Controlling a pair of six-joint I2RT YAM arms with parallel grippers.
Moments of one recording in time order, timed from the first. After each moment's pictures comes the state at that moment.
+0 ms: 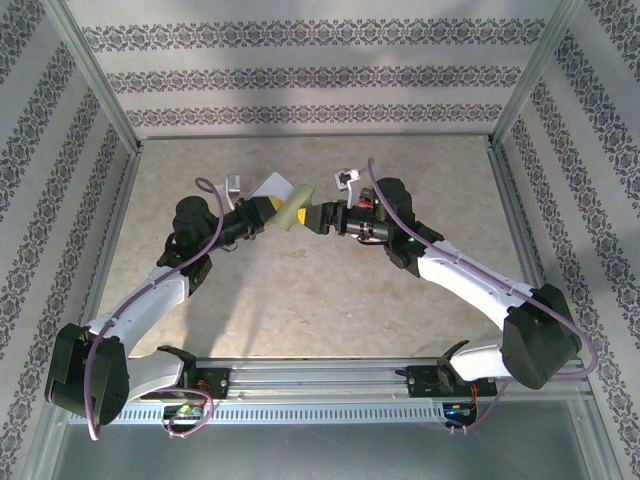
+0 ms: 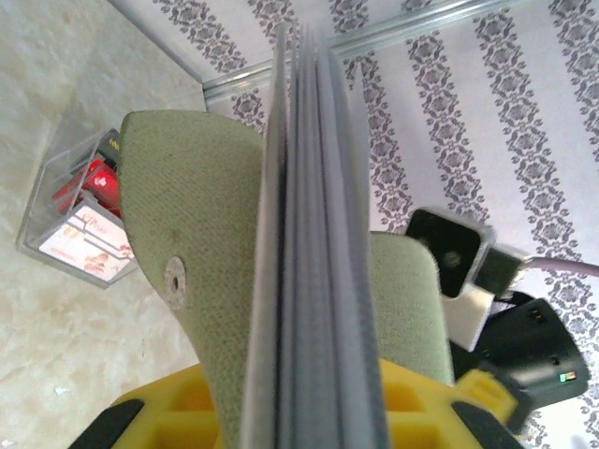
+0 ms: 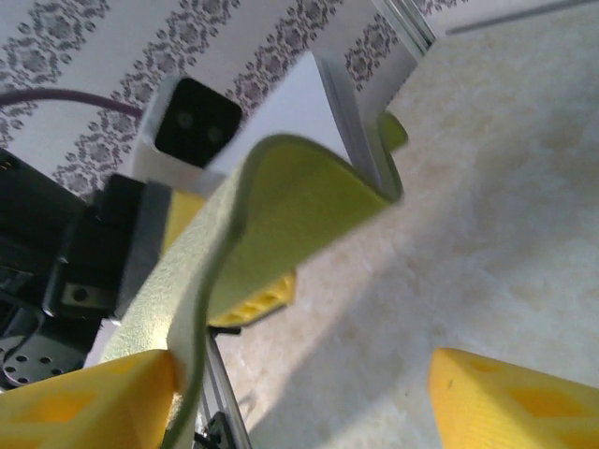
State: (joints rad) left arm -0.29 1.17 0.68 0.42 0.68 -1.19; right arm 0.59 1.36 0.93 0.22 -0.59 0.69
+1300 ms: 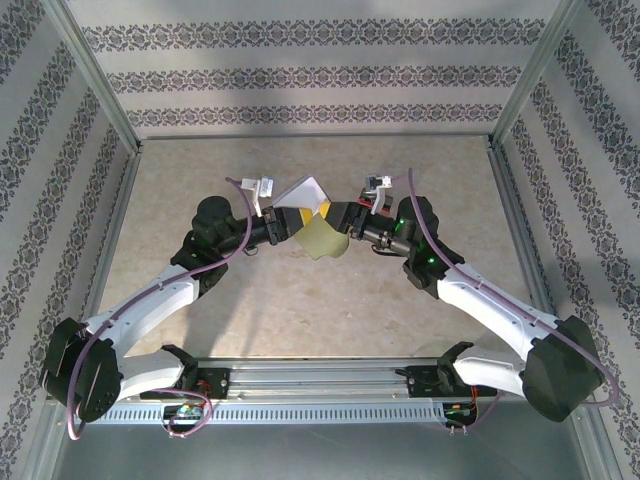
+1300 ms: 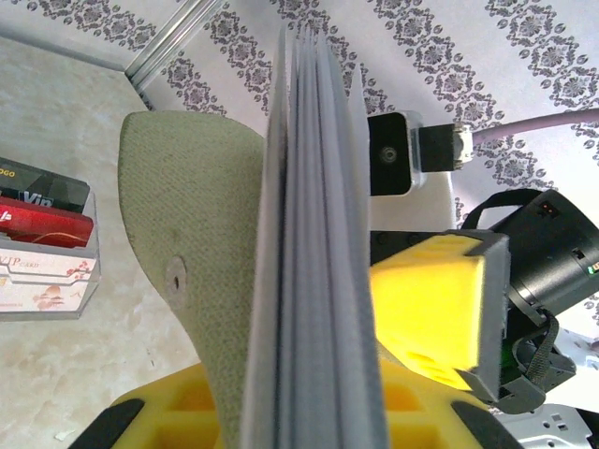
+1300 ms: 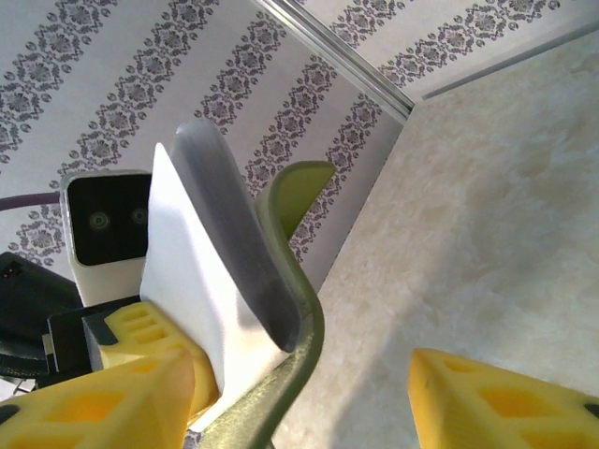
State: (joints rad) left arm -0.49 1.18 0.76 0.40 0.64 -0.84; right arm 0.57 1.17 0.76 0.34 -0.47 0.91
